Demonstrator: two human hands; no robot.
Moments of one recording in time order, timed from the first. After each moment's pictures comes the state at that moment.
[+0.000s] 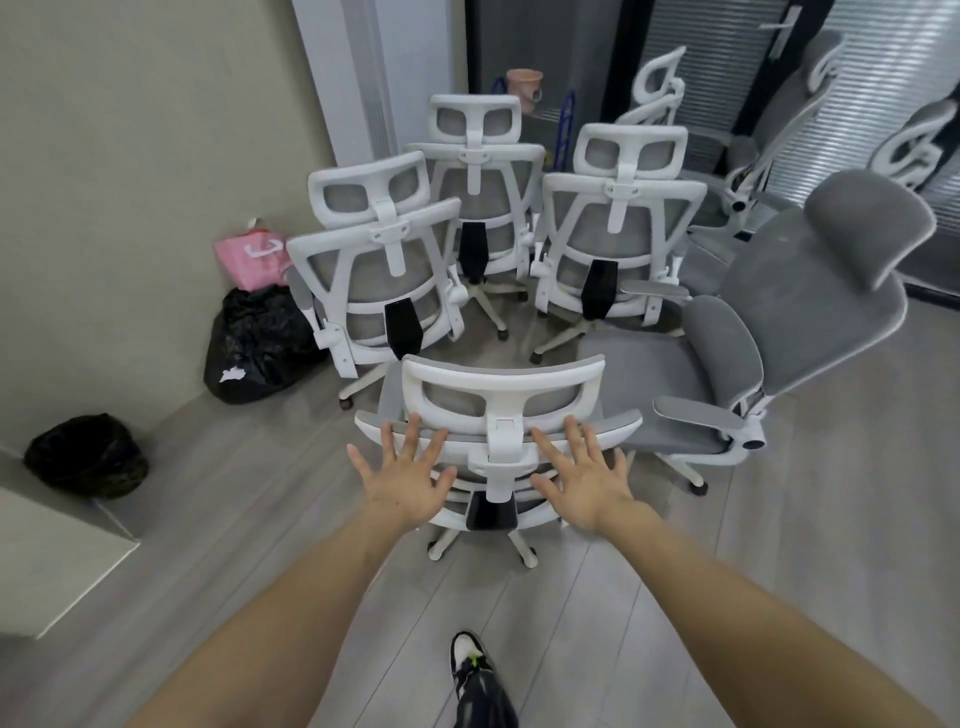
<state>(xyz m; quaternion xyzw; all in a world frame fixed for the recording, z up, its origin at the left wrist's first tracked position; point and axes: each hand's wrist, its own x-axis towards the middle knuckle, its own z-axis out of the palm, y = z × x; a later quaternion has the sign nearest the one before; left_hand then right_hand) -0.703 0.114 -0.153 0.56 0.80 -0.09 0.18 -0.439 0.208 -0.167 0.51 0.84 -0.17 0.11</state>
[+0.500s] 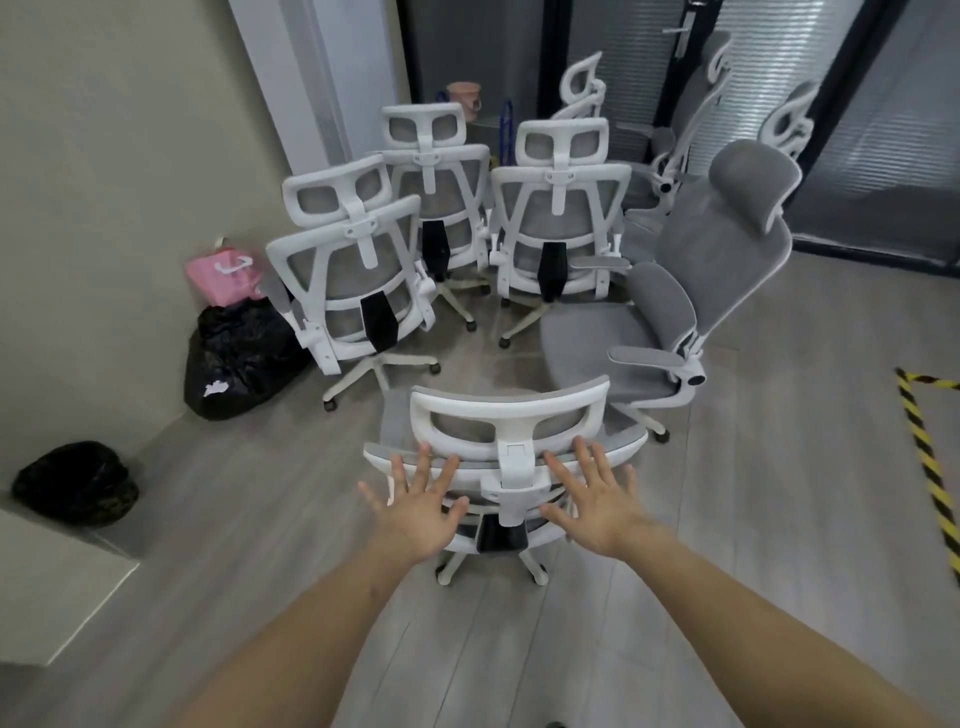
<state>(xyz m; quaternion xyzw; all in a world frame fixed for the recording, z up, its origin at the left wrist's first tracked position) -0.641 -0.057 -0.142 0.61 0.76 -0.10 0.21 -0.361 0.010 -0.160 0.55 0.81 -0.18 0.11</state>
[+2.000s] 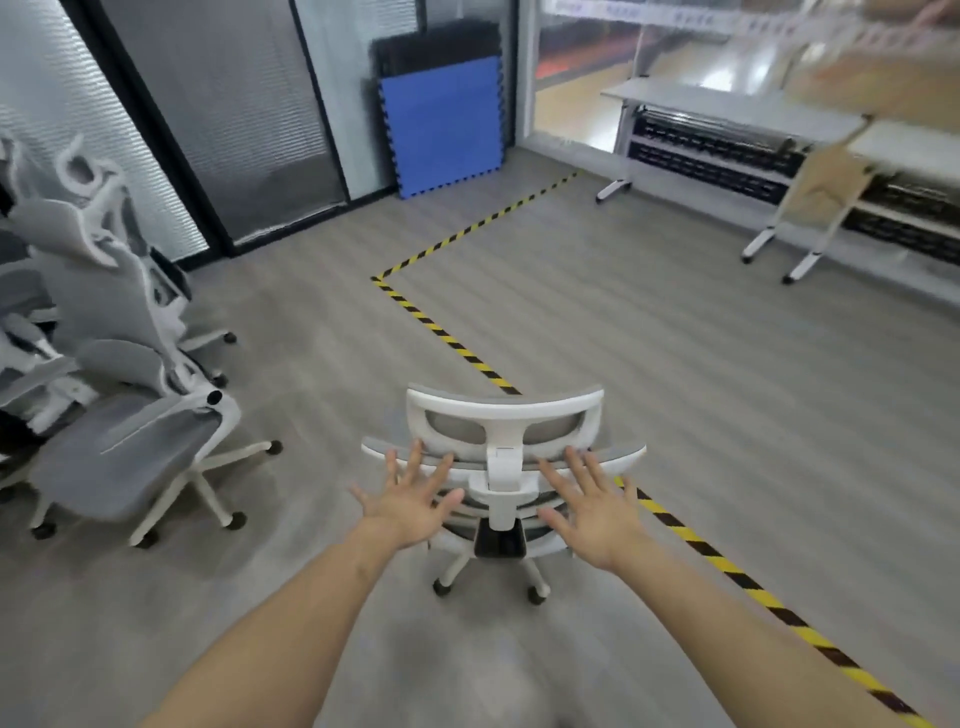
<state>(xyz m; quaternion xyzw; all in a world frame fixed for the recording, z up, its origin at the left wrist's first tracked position) -0.039 -0.282 -0.124 0.91 0.28 -0.26 0.14 0.120 -0.536 -0.155 0.91 0.39 -0.17 -0.03</state>
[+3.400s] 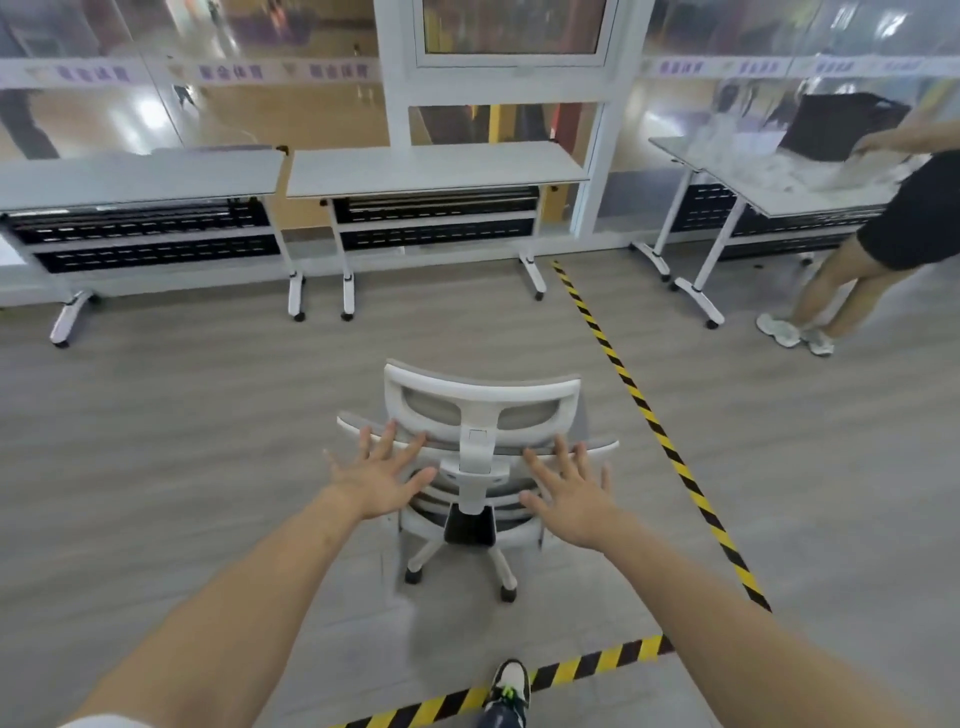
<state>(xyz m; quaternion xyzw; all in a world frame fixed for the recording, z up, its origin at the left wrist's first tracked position) 0.939 -0.650 -0.128 0.93 -0.23 -0.28 0.00 0.788 -0.929 -0.154 0.96 -0.14 -0.20 -0.13</state>
